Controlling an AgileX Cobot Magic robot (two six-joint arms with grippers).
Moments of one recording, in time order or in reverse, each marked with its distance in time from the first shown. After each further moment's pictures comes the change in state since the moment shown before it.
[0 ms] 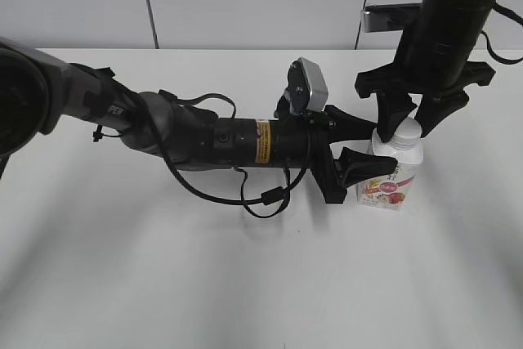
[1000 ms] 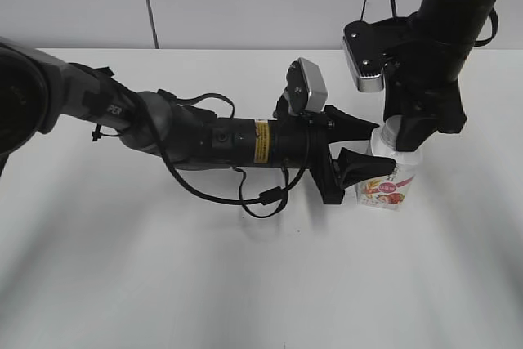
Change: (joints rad) left arm 0.002 0.000 0.000 0.011 -0.004 0.000; right arm -0.003 0.000 -0.002 0.047 -0.001 -1.503
